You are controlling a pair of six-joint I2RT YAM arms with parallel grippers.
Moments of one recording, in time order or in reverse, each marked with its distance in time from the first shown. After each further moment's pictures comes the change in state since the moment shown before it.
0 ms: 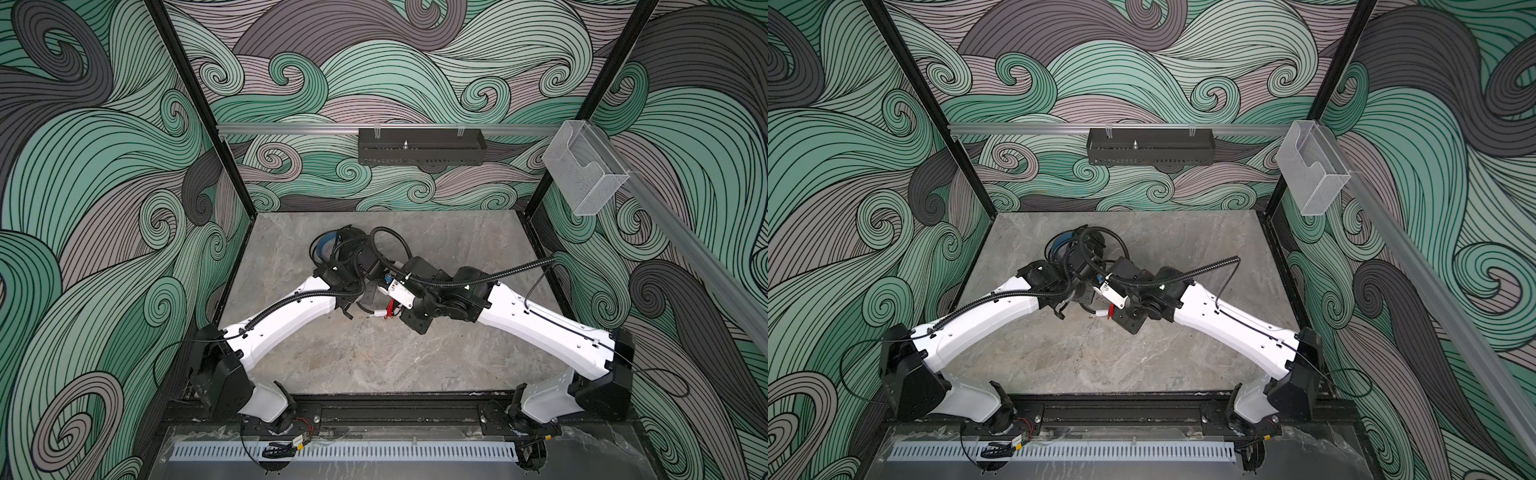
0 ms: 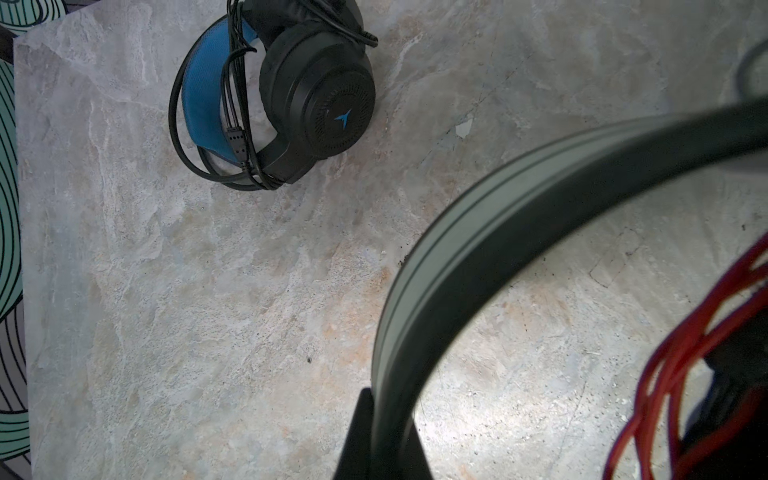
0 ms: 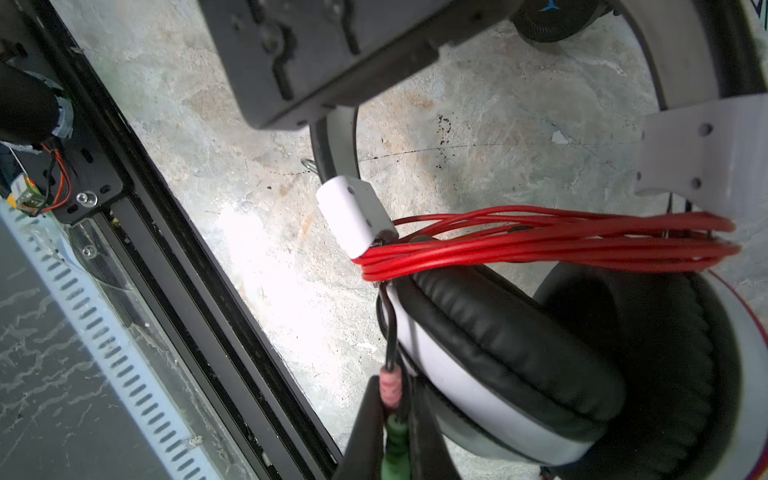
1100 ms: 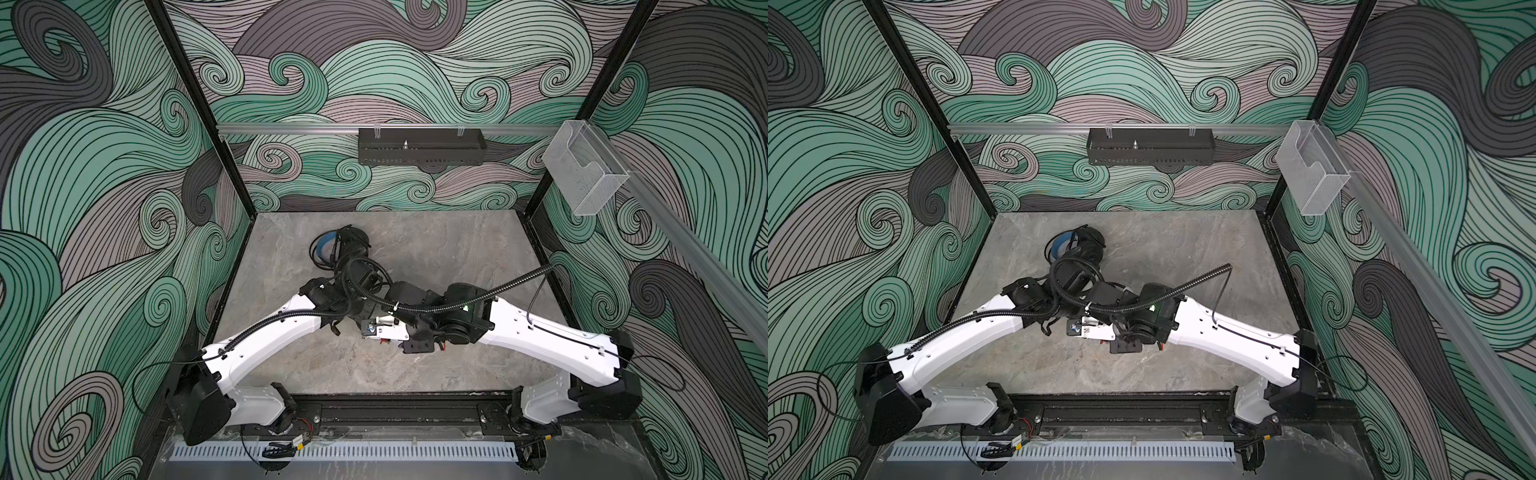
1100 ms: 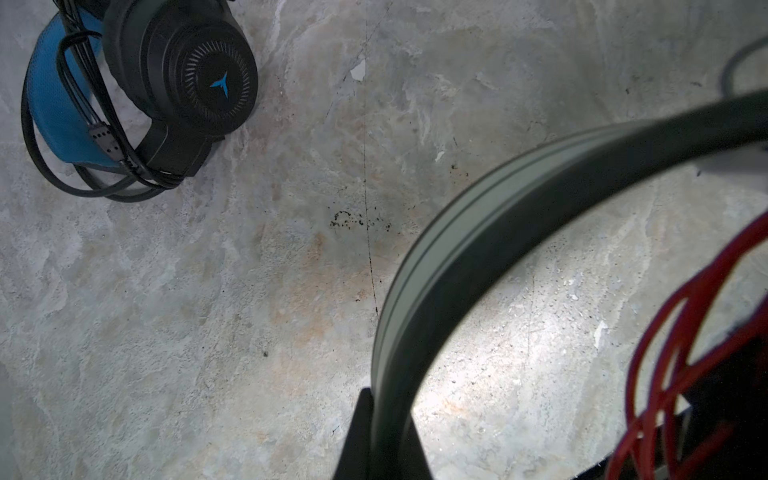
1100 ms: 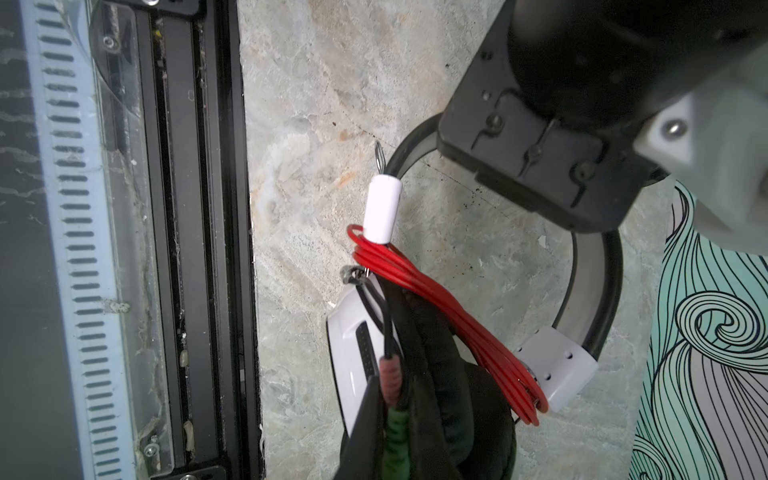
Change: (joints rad) left arm -0.023 -0.175 -0.198 0.097 0.225 0.226; right arm 0.203 -0.016 0.059 -0.107 0.093 -0.443
